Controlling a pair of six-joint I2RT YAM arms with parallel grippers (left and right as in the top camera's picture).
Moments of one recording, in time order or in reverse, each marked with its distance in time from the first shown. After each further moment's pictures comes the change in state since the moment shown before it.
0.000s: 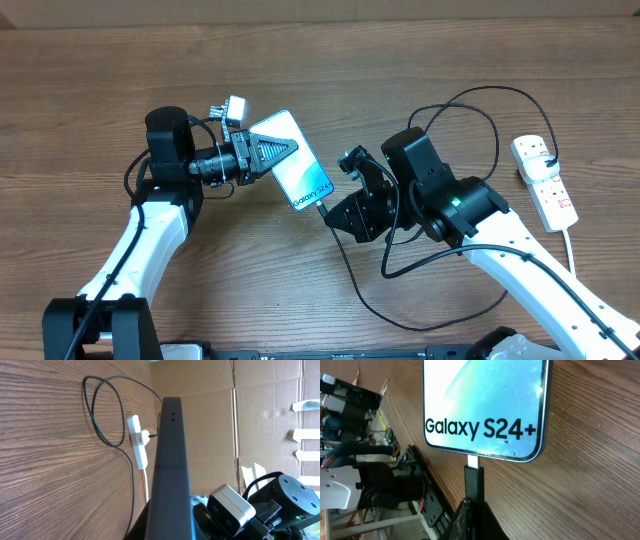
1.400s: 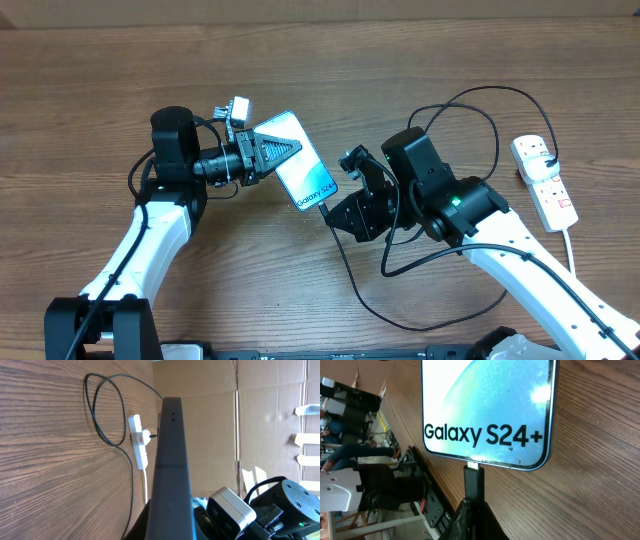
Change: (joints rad) left arm -0.024 0.000 0.000 0.003 -0.028 -0.032; right arm 0.000 0.002 0.000 -0.001 0.006 0.018
